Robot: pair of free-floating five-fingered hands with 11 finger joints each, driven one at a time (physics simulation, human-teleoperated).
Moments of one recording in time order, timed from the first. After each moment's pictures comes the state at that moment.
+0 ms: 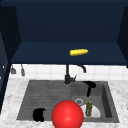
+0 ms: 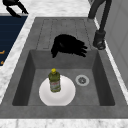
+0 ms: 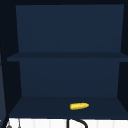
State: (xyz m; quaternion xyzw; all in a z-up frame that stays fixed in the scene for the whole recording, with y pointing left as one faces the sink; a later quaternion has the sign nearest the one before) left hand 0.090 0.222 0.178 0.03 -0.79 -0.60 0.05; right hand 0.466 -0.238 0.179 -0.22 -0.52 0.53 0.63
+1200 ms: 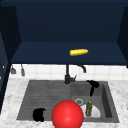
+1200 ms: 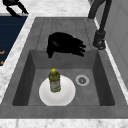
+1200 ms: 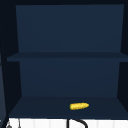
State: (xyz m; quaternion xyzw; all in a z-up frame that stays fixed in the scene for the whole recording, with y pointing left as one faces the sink) left hand 0.090 0.222 0.178 0.03 -0.79 -0.60 0.05; right hand 0.445 -0.262 0.201 -0.24 -0.53 0.52 0.62
